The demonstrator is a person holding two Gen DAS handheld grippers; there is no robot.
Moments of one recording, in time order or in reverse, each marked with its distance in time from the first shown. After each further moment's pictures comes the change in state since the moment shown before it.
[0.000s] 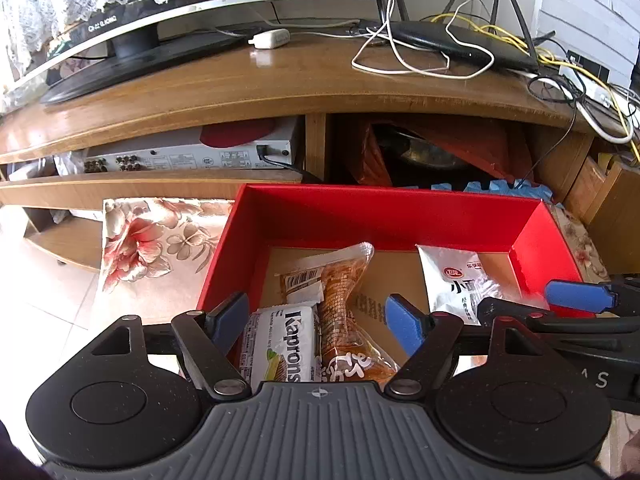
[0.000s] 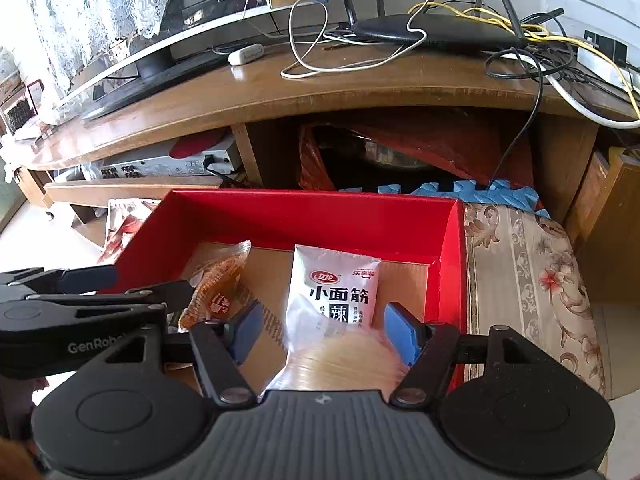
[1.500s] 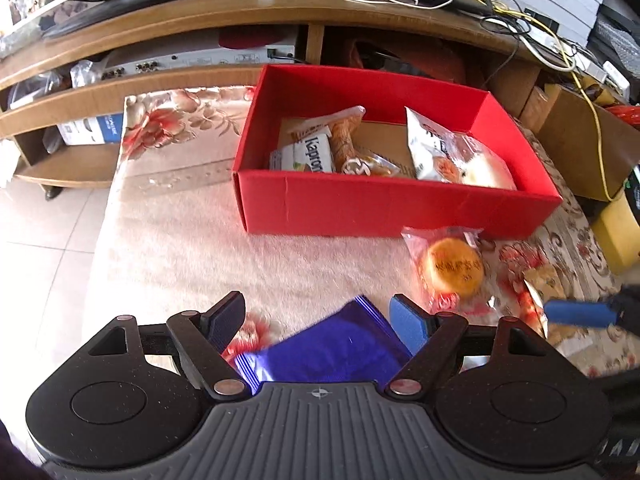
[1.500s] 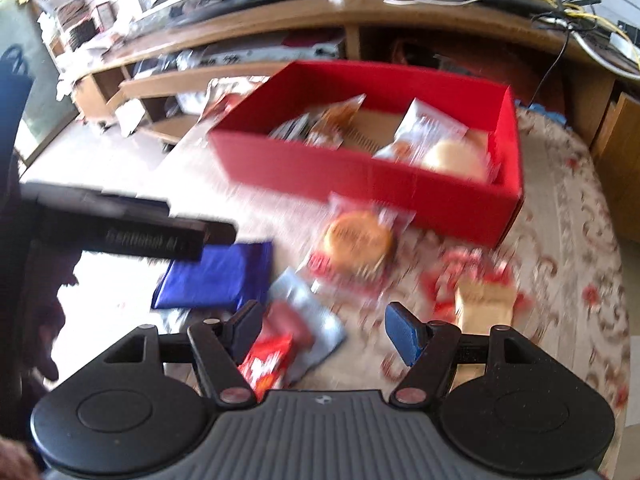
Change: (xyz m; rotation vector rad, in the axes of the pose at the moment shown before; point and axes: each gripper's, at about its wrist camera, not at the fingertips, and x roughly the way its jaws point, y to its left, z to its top) left arm -0.068 0.047 -0.100 0.019 0.132 -0.134; right arm -0.091 0.063 -0.135 -0.147 0.156 0.097
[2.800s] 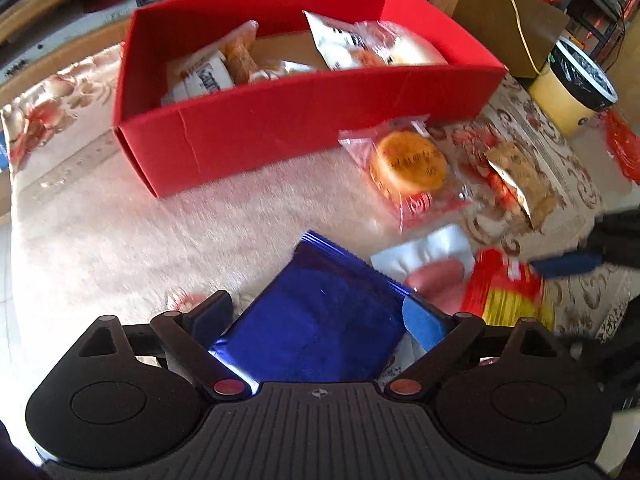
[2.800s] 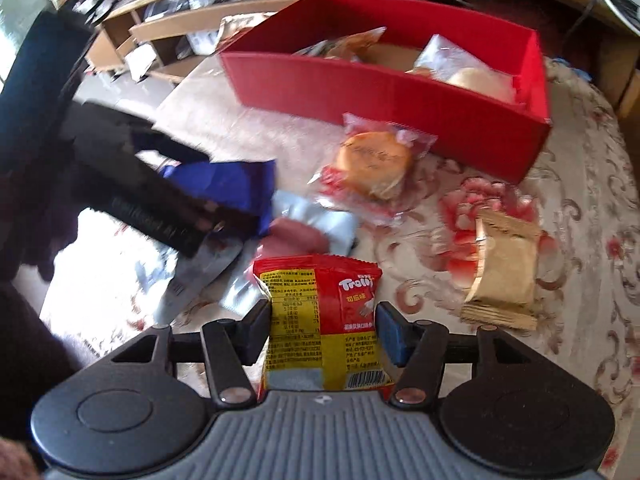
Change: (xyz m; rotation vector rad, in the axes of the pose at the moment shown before) left arm 0.047 -0.002 -0.010 0.317 0.205 -0.207; right arm 0.017 -0.006 -0.020 -0.031 0.143 0.020
